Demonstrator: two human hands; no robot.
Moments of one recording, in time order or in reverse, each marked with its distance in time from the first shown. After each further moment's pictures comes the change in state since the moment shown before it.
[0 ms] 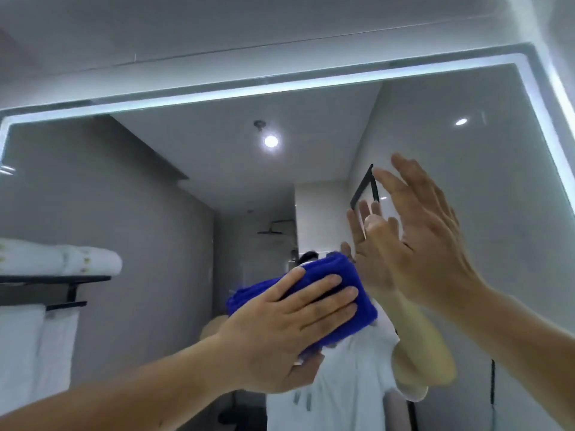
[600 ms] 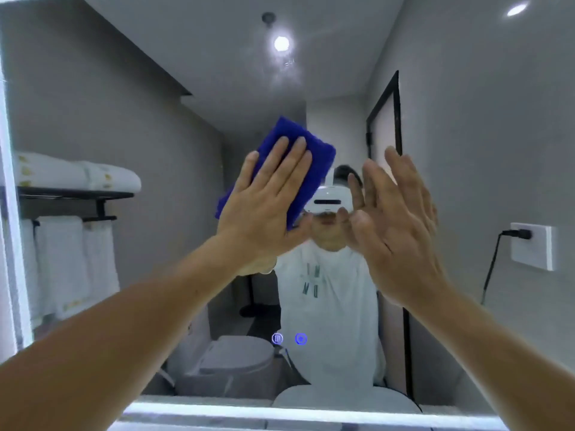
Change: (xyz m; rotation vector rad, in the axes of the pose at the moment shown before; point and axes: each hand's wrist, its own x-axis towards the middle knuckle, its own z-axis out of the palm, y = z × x) left_hand -0.043 -0.010 0.010 -0.072 0.098 -0.506; right_hand -0.113 -0.038 0.049 0.093 -0.064 0.094
